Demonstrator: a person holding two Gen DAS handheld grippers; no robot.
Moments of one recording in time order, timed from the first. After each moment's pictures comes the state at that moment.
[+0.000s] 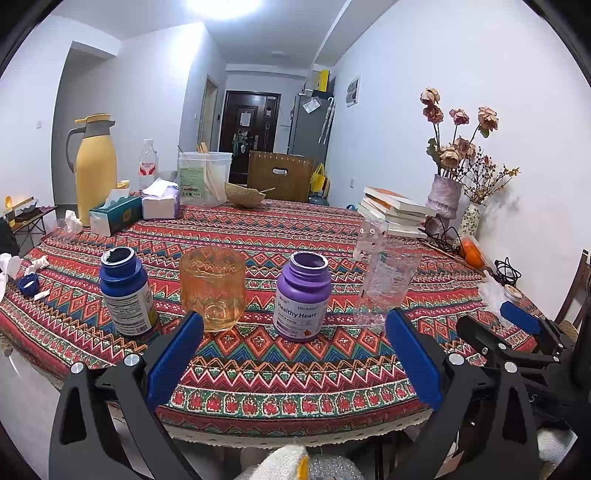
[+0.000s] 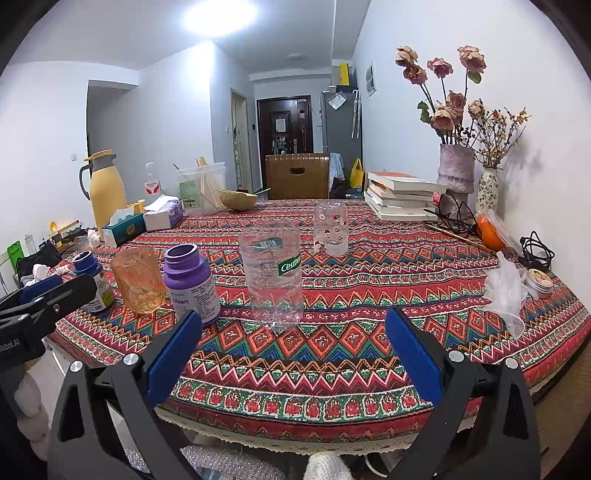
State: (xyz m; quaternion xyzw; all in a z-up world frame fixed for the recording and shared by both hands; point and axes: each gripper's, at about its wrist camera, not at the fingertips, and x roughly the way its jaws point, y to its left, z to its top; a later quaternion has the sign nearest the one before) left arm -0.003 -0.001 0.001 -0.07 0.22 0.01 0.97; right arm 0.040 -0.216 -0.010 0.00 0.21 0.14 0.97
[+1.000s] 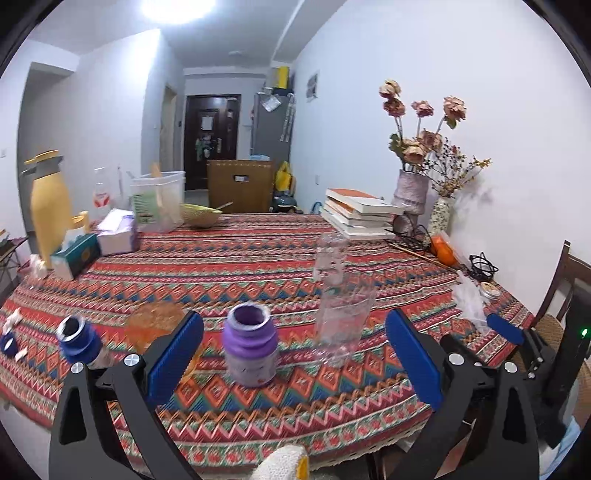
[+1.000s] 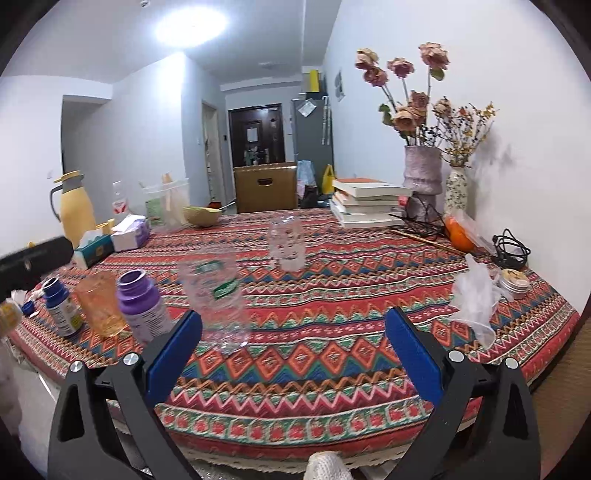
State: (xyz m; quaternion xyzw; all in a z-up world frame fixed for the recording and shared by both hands) left arm 0.050 -0.039 0.049 -0.03 0.23 -0.06 0.97; right arm 0.067 -0.264 -0.002 0.02 0.20 0.07 0.98
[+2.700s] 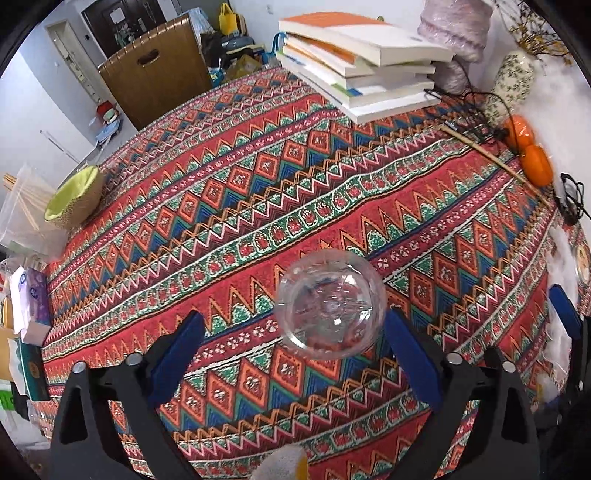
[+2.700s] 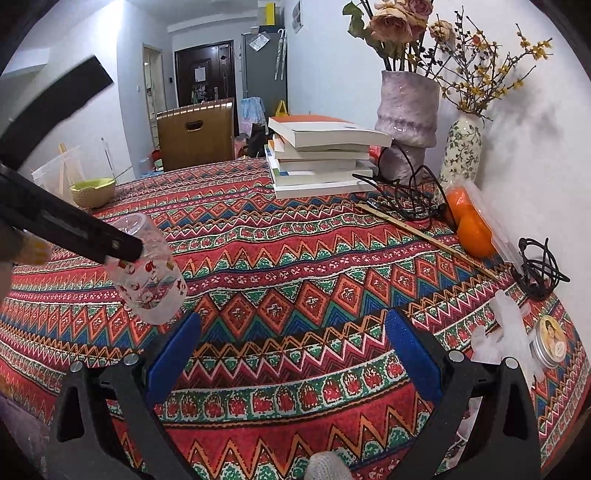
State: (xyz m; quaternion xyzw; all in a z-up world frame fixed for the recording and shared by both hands) left arm 0.448 -0.161 -0.010 0.14 0.56 -0.08 0.81; right arm 0.312 -0.312 -0.035 0.01 0.33 -0.01 0.94
